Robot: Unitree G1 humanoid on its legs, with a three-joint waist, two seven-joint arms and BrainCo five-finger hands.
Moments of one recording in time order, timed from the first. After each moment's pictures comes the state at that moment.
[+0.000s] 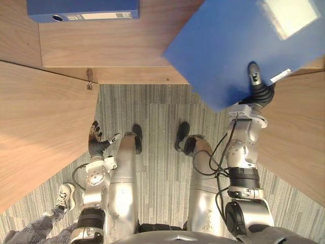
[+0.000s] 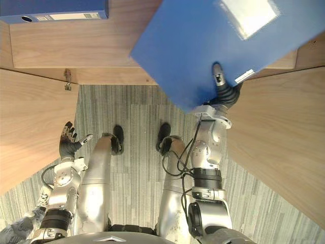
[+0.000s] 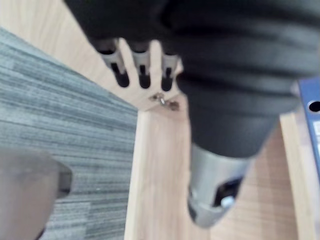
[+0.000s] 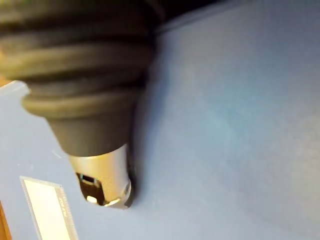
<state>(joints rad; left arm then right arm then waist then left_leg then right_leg) -0.08 0.02 0.12 0.29 -0.13 -0.21 0.22 -0.49 -0.16 -0.22 0.08 0.68 -0.33 -0.23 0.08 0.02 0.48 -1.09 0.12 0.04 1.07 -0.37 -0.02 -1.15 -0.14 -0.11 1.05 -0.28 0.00</state>
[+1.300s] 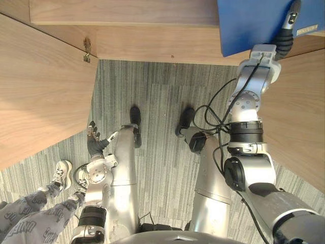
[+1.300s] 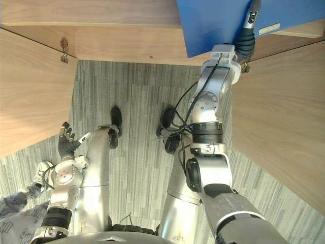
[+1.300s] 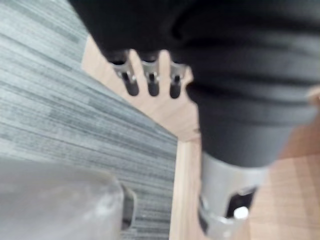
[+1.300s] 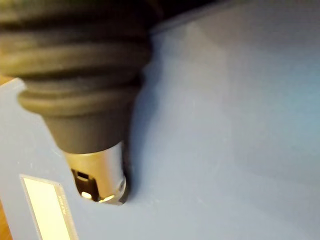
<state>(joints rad) -0.08 0.02 0.08 0.30 -0.17 -0.20 0.32 -0.95 -0.25 -0.19 0.26 1.08 -0.41 -0.43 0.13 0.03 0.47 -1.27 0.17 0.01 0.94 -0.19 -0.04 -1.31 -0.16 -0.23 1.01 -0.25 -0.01</state>
